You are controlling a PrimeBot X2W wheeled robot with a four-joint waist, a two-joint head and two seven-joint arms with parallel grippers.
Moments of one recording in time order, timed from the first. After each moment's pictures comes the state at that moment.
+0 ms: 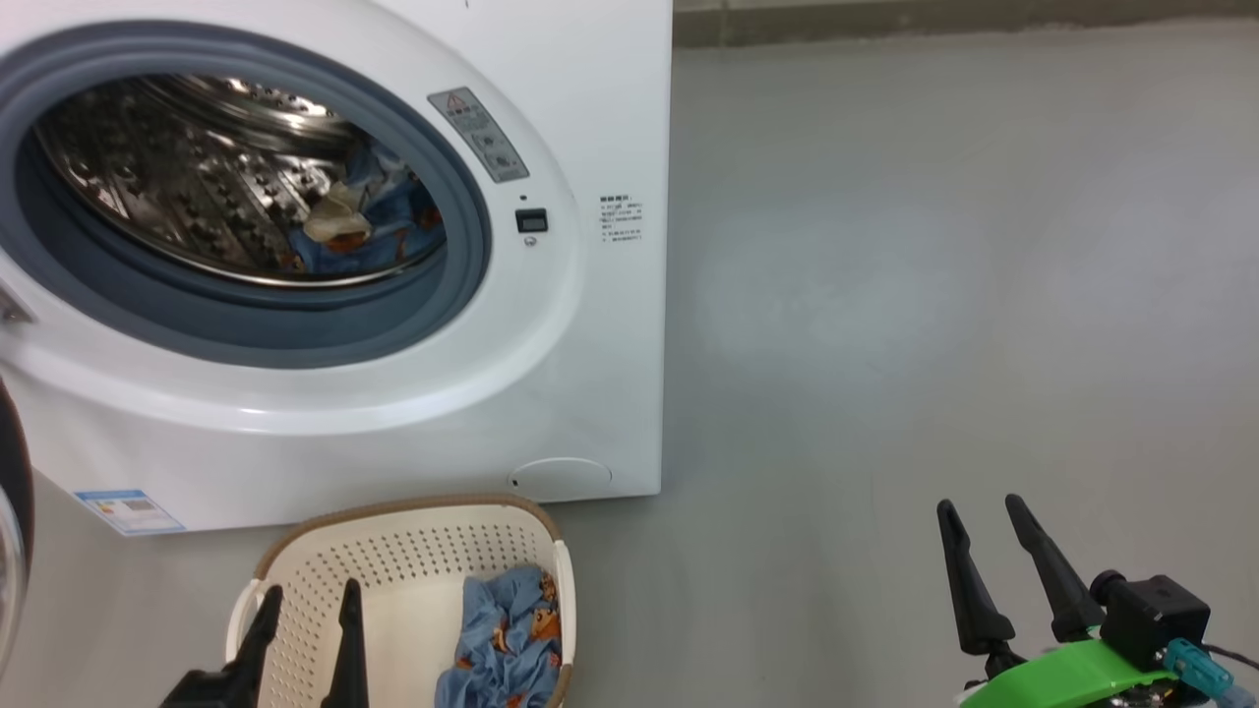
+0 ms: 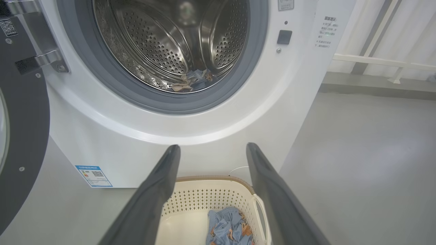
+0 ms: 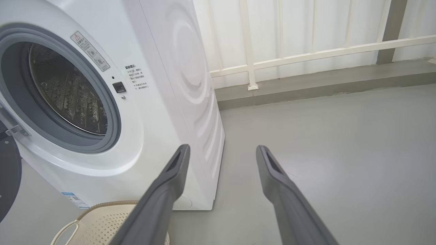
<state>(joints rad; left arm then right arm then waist) 0.04 0.05 -0.03 0.21 -0.20 -0.01 -0.26 -0.01 -0.07 -0.01 0.17 0.28 0.13 -0.25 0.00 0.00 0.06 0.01</state>
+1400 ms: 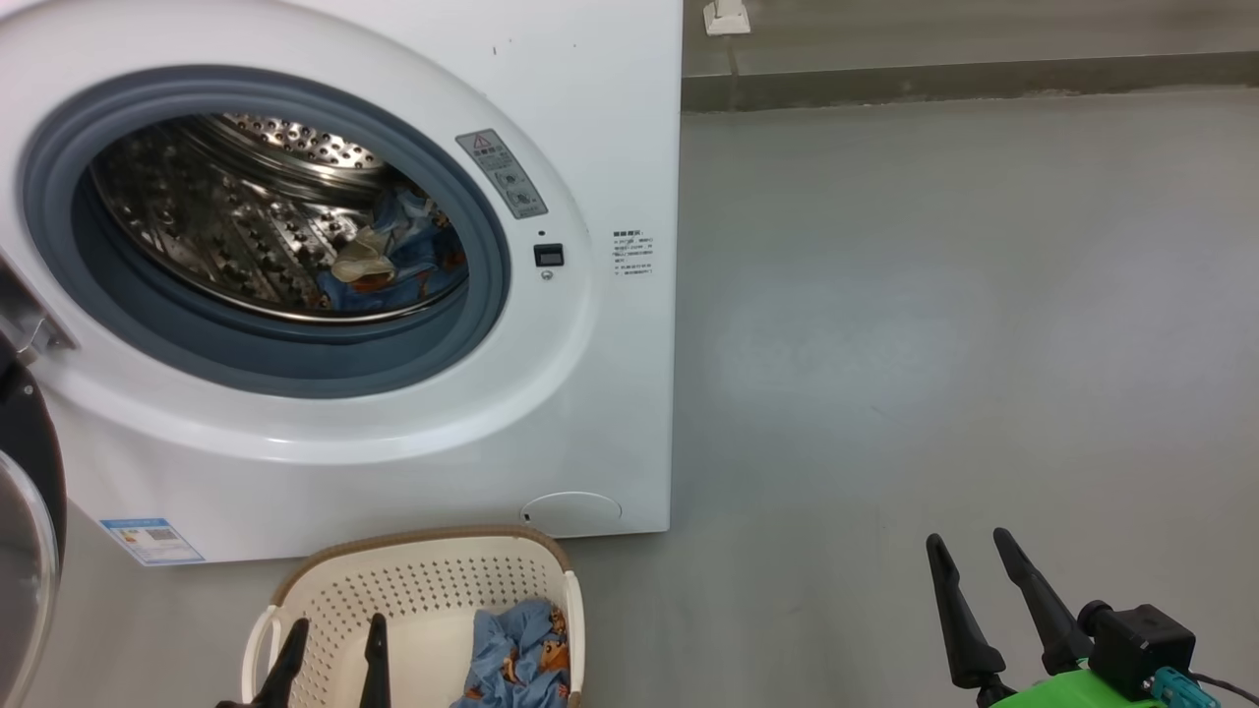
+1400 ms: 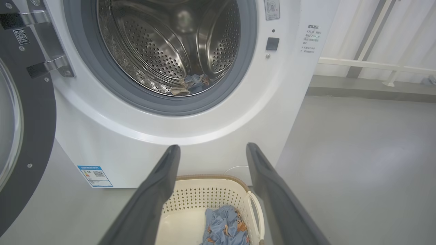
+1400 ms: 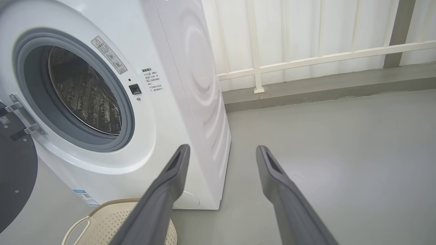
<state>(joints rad) 0.10 0.05 -0.08 0.18 -0.20 0.02 -0.26 0.04 -0.06 0.01 0.17 0.28 0.13 -0.25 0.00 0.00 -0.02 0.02</state>
